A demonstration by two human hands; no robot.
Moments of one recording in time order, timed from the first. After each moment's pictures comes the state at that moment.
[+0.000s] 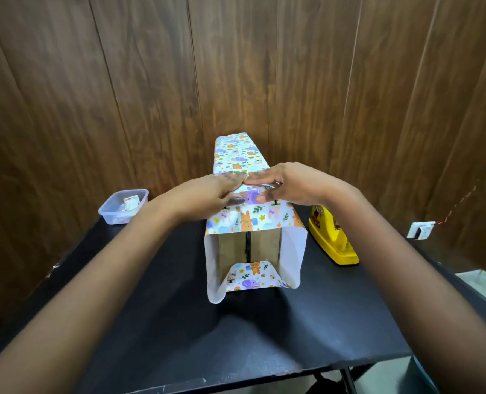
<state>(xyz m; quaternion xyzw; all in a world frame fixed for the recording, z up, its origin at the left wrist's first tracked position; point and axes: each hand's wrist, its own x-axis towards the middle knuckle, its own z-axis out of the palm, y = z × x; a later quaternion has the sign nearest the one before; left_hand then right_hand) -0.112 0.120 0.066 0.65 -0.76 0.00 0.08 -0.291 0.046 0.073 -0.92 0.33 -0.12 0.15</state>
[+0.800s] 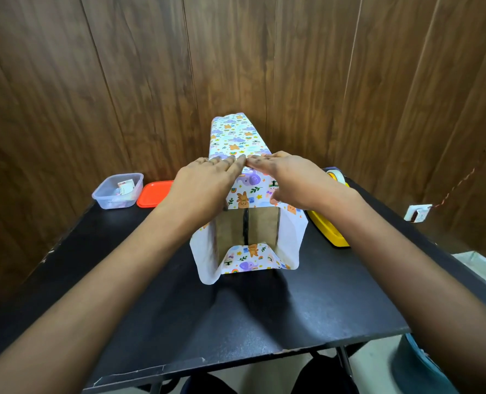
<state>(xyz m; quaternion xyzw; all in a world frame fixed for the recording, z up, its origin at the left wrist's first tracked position) -0.133 0.132 0.043 0.67 -0.69 0.27 0.00 -0.288 0.055 0.047 -0.92 0.36 -0.11 -0.10</state>
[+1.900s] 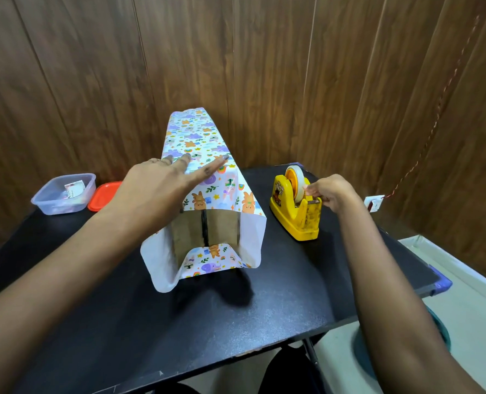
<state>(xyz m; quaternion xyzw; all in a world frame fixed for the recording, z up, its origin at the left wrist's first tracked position) -0.120 0.124 0.028 0.55 -0.75 0.36 0.06 -0.399 -0.040 -0.015 -0.50 0.65 -0.37 0.44</state>
